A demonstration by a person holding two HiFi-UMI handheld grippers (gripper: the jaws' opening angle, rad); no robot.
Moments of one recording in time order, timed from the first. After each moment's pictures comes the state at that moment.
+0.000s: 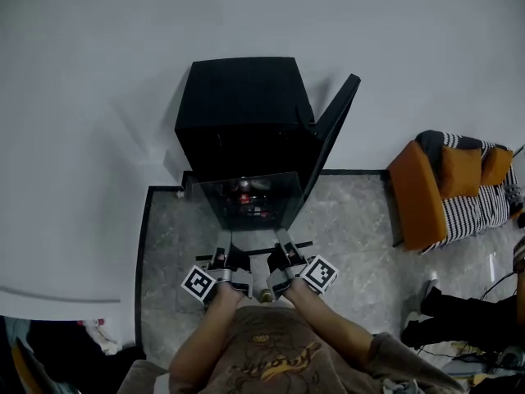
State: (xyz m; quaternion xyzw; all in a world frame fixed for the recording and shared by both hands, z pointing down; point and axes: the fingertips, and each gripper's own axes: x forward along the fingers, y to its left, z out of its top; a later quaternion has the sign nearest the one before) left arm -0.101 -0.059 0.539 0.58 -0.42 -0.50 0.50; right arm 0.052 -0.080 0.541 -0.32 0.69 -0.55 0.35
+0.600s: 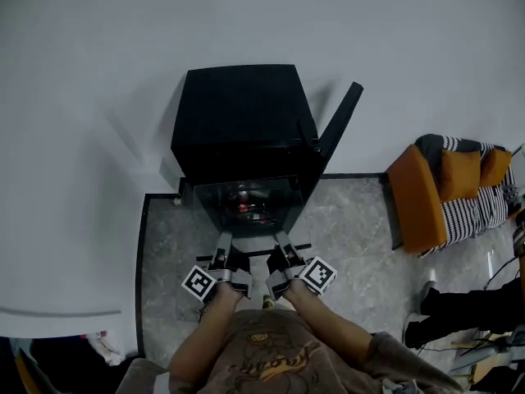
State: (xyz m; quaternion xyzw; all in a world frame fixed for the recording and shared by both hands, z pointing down) left arm -0.113 -0.107 0.546 0.57 -0.41 -0.48 0.52; right arm 0.040 -0.123 0.548 -0.34 0.68 -0.55 0.34
